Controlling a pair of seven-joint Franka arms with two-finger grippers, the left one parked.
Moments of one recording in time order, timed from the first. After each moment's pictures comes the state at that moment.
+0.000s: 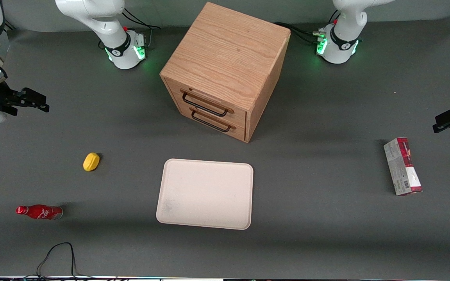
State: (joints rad) arm -0.05 -0.06 0.01 -1.72 -0.02 1.57 -0.12
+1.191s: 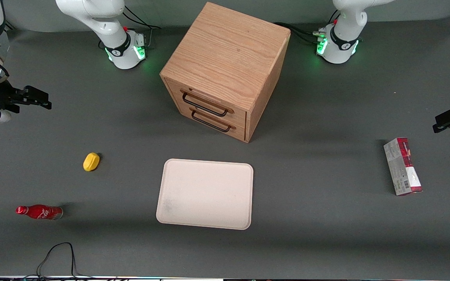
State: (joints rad) arm -0.08 -0.04 0.04 -1.67 -0.02 1.51 -0.12
